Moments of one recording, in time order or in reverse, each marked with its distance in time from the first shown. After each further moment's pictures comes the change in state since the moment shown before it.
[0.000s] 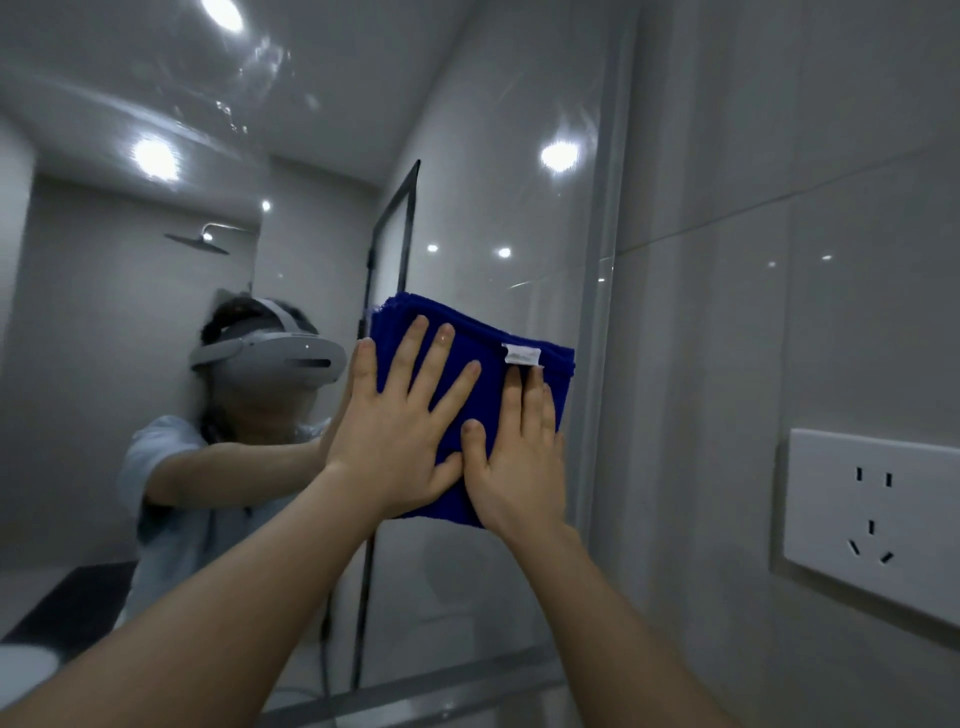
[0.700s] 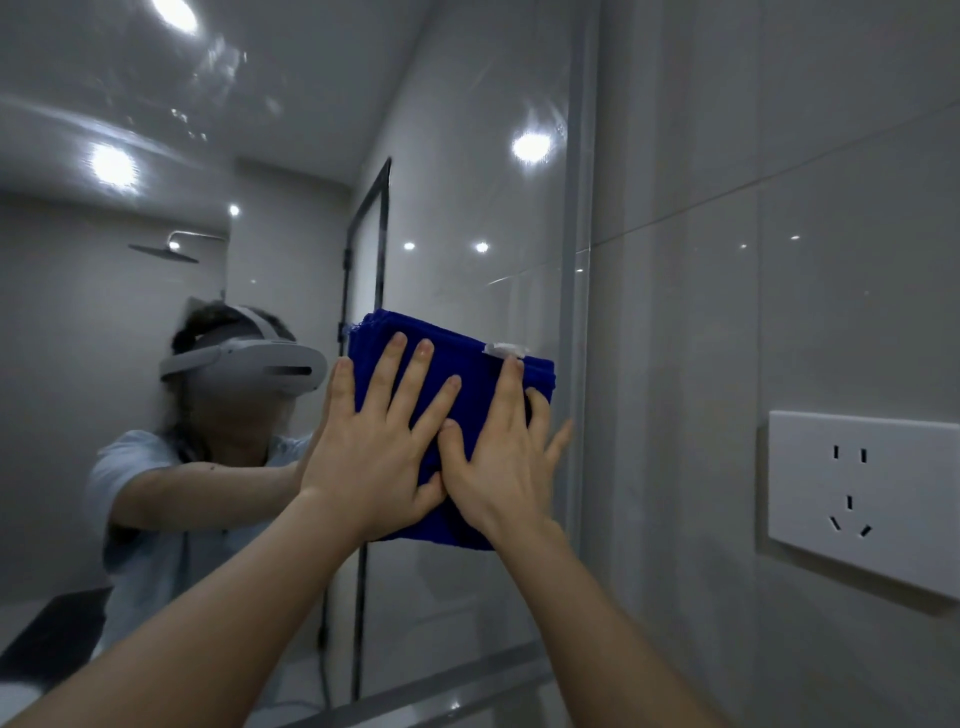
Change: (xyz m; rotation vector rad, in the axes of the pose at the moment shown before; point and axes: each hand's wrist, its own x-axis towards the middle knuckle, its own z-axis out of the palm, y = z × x) left_hand -0.012 -0.002 0.000 -0.067 -0.020 0.030; right_hand 0.001 -0.010 -0.004 0.024 0.041 0.092
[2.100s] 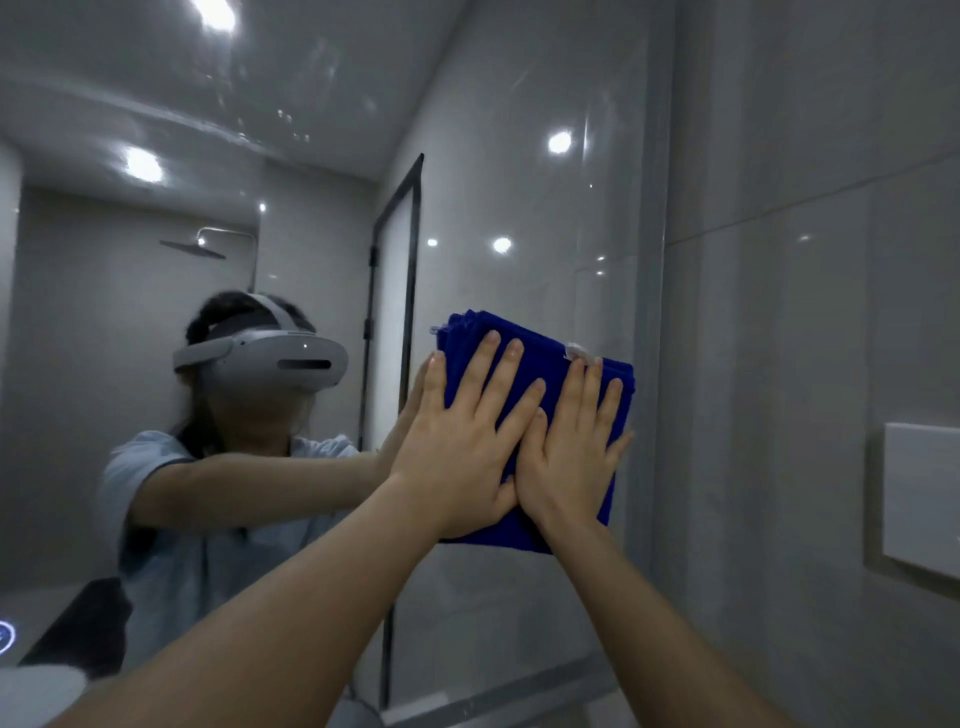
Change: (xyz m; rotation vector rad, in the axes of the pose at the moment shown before) left_hand 0.003 -0.014 0.001 -0.045 -0.027 0.113; right_hand 0.010 -0.014 0.035 -0.017 0.225 0.102
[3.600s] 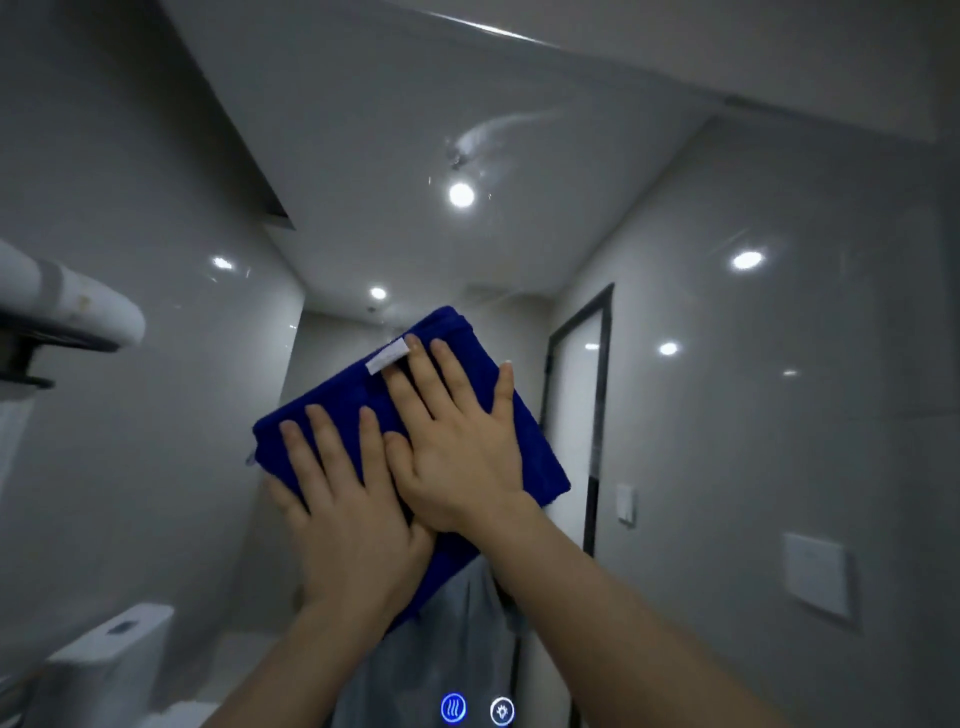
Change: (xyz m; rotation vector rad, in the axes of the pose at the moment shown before) left_hand -0.178 -0.233 -0.142 0.109 0.130 -0.993; right_hand -0.061 -0.366 0.022 0.040 -0.149 -0.933
